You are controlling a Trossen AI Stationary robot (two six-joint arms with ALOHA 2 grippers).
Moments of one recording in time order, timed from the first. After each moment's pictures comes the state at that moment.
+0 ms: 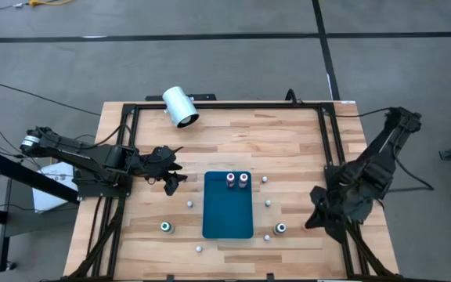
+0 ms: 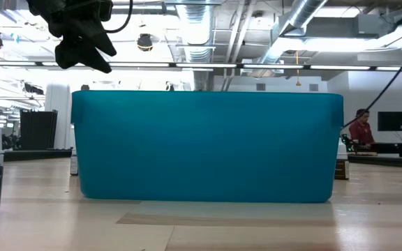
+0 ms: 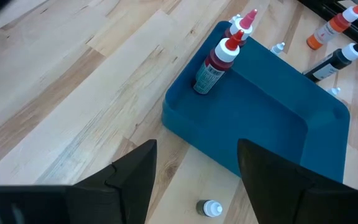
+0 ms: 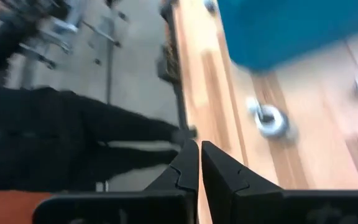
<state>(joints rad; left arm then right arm) -0.20 0.97 0.75 -0.51 -0.30 -0.72 0.89 0.98 0.94 -0.69 0.21 1.09</state>
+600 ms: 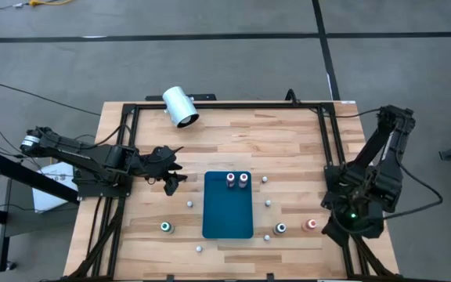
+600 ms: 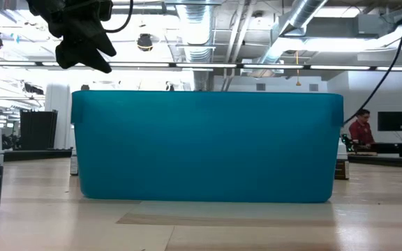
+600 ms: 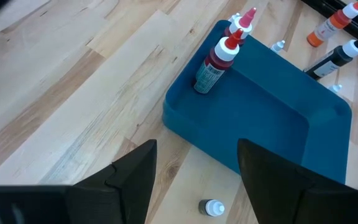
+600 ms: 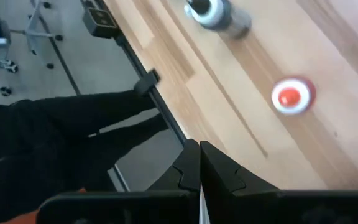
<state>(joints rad) -0.20 0.97 0.75 -0.51 -0.29 -0.70 1.11 1.04 0.96 -0.91 0.21 1.70</state>
